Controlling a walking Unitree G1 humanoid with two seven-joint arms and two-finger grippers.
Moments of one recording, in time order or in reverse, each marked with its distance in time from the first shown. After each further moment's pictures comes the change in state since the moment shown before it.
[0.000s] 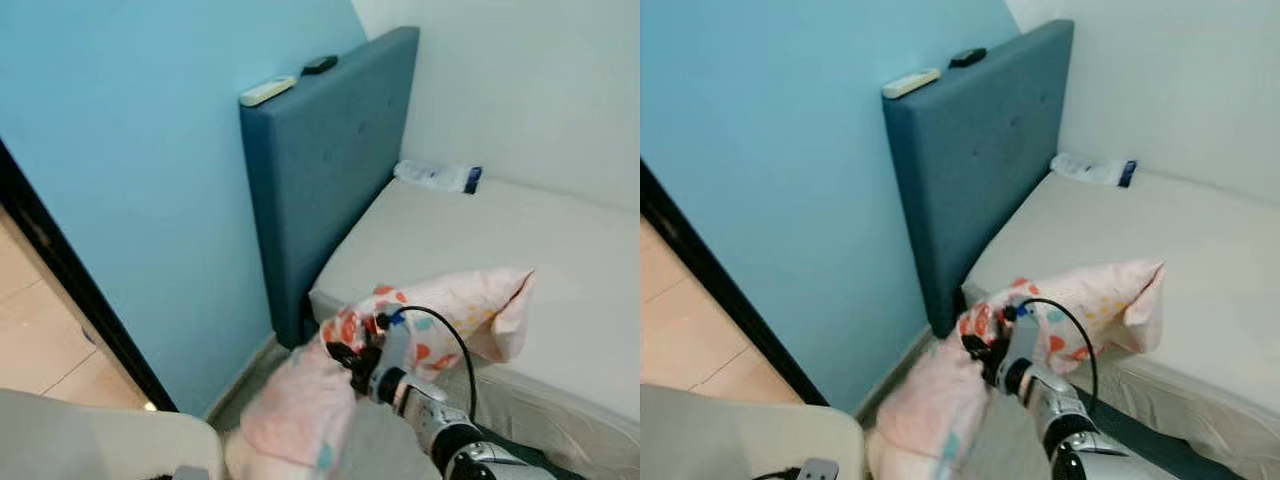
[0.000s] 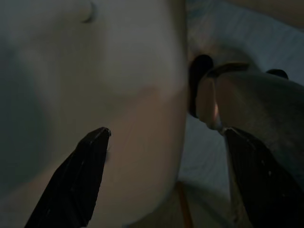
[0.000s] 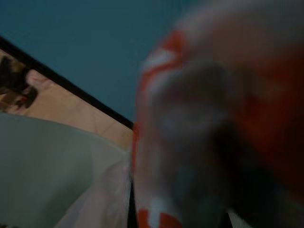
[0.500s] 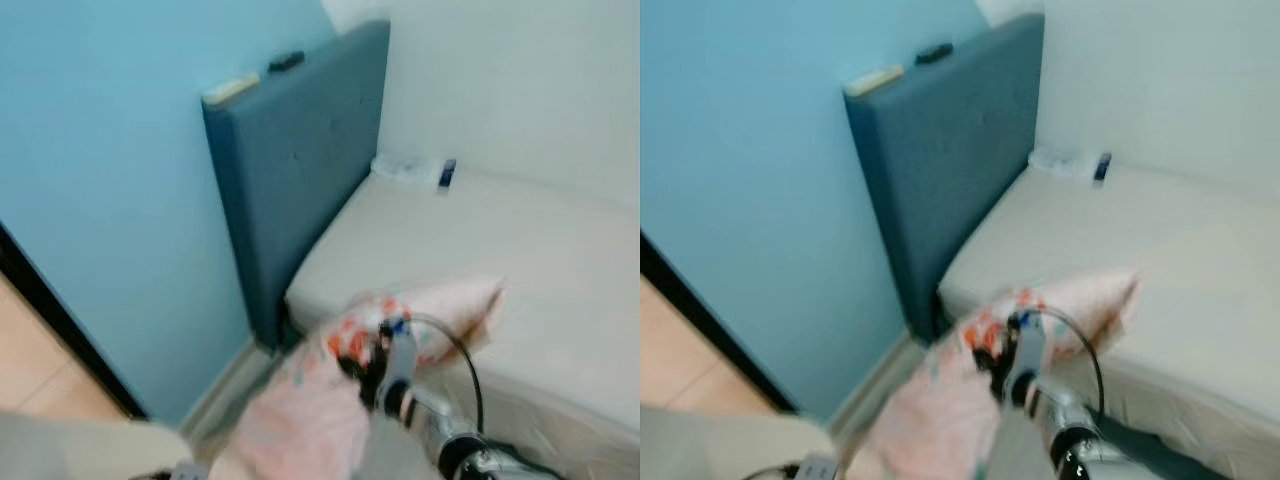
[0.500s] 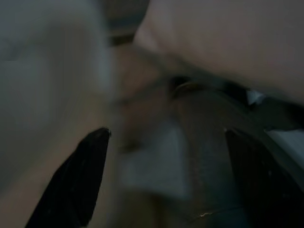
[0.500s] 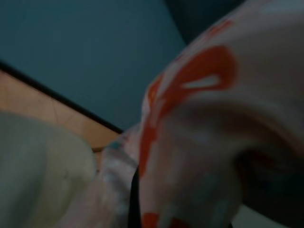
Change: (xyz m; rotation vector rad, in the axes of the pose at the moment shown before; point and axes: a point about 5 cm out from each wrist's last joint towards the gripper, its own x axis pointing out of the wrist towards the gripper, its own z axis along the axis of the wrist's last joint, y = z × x) left arm 0.002 -0.004 0.008 -0.005 -0.016 -0.020; right arm -0.007 -0.009 -0.008 -0.044 0.044 -0.079
